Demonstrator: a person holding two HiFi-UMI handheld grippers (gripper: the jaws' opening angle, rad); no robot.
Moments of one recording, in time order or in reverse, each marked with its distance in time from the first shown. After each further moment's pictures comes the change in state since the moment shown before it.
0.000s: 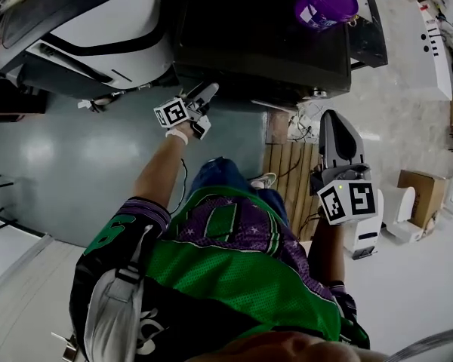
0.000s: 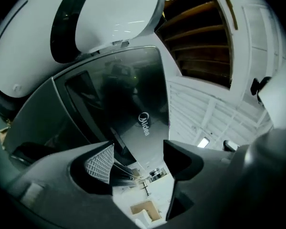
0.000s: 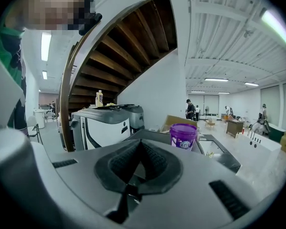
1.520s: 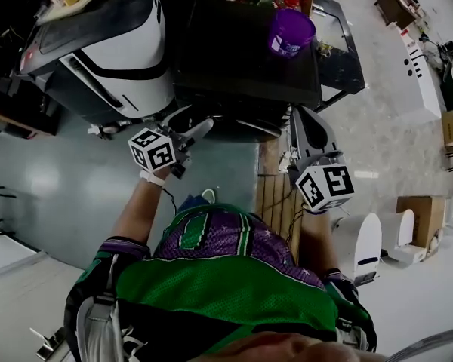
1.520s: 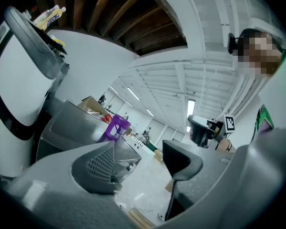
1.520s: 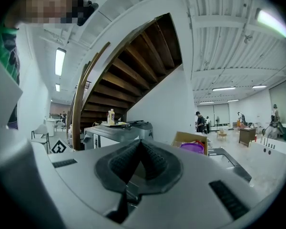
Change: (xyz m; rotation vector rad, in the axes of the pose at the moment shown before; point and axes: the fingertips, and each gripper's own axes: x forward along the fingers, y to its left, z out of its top) left arm -0.061 -0.297 0.010 0.572 0.143 -0.011; right arm -0.076 0.023 0.079 -0.006 -0.180 0.097
